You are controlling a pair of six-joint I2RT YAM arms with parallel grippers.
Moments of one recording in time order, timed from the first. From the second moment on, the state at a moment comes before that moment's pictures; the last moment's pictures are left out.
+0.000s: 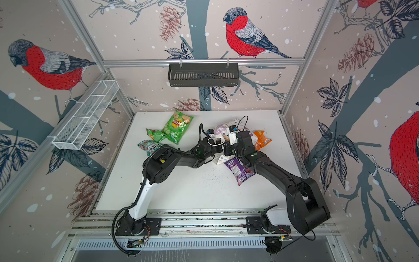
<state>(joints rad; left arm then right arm) -0.77 2.30 1.32 0.71 0.10 -0.85 0.44 1.35 0.80 0.02 -0.25 0.24</state>
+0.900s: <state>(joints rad) -0.78 2.28 1.33 0.66 0.16 -0.91 0.39 1.24 0.73 -0.08 -0.32 0.18</state>
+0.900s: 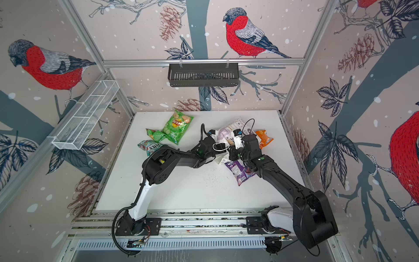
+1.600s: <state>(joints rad) -0.83 2.47 1.55 0.71 0.13 -1.07 0.42 1.30 0.77 -0.05 -0.32 0.18</state>
